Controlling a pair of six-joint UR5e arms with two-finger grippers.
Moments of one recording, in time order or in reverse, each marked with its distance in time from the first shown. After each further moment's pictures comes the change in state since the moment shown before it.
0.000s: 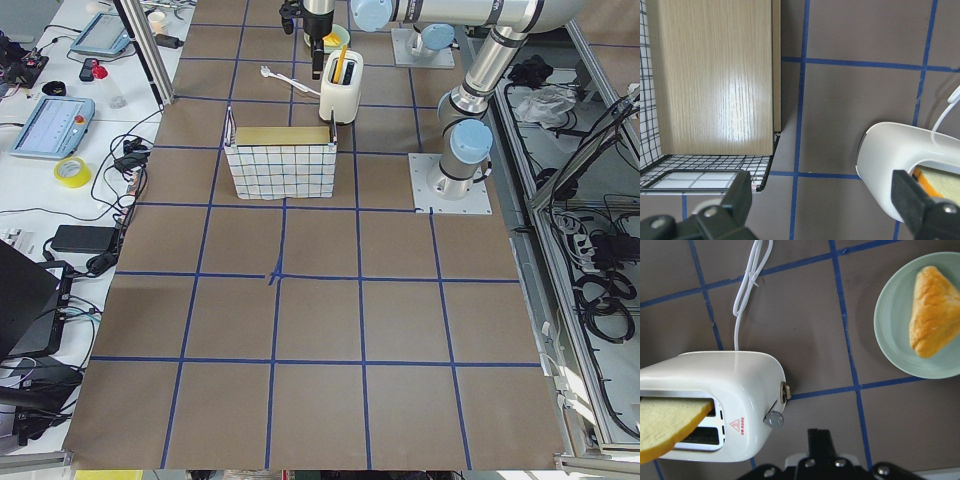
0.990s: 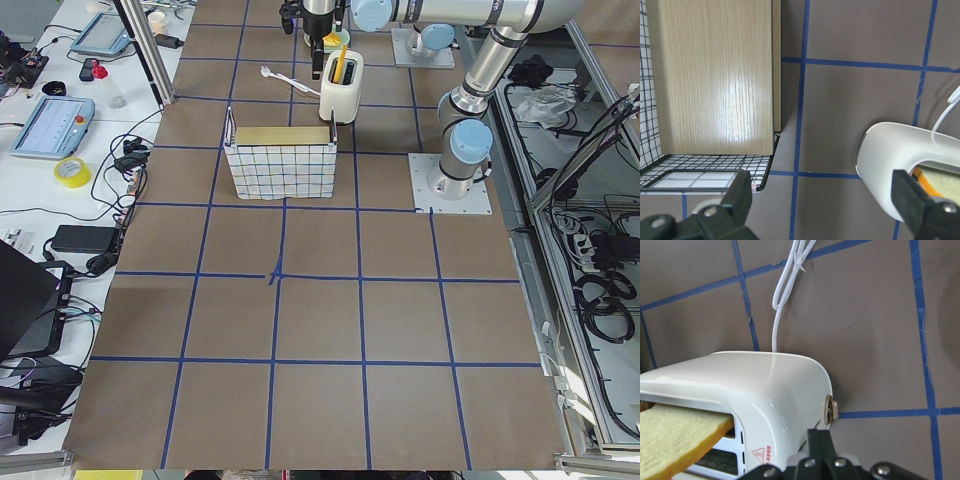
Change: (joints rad) left arm 0.000 0.000 0.000 0.001 0.000 0.000; right arm -0.001 -0.002 0.277 -0.317 0.188 -0.015
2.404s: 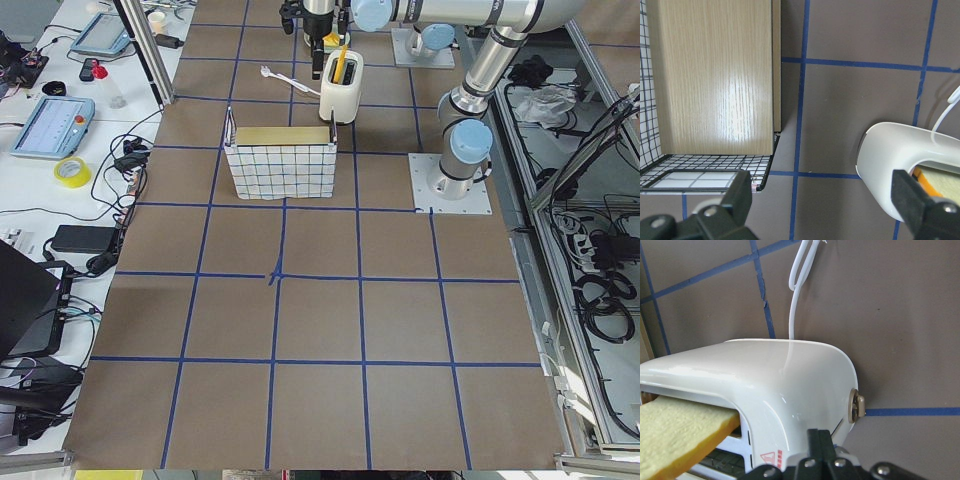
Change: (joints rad) left arm 0.000 0.000 0.000 -0.001 0.000 0.000; right arm 0.004 0.022 0.088 -0.087 0.085 0.013
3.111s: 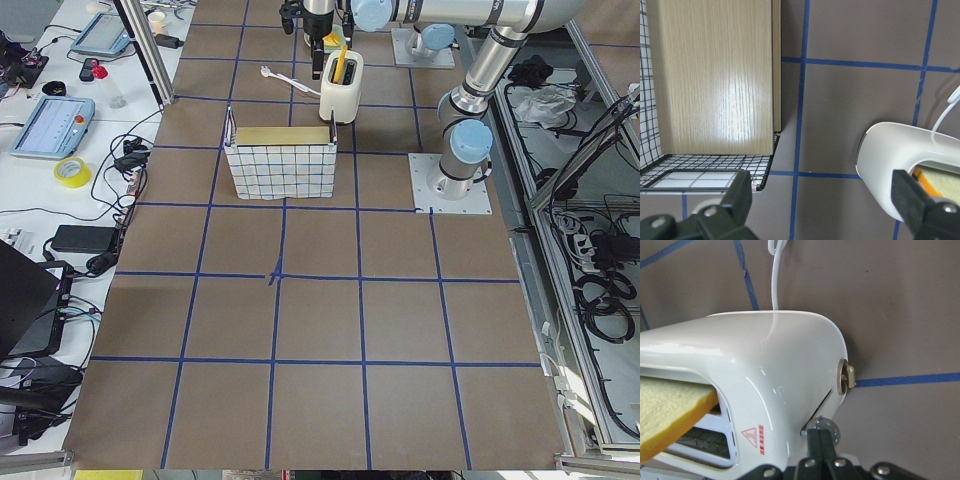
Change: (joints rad) left arm 0.000 0.000 0.000 0.000 0.000 0.000; right arm 0.000 0.003 -0.001 0.091 -0.007 -0.001
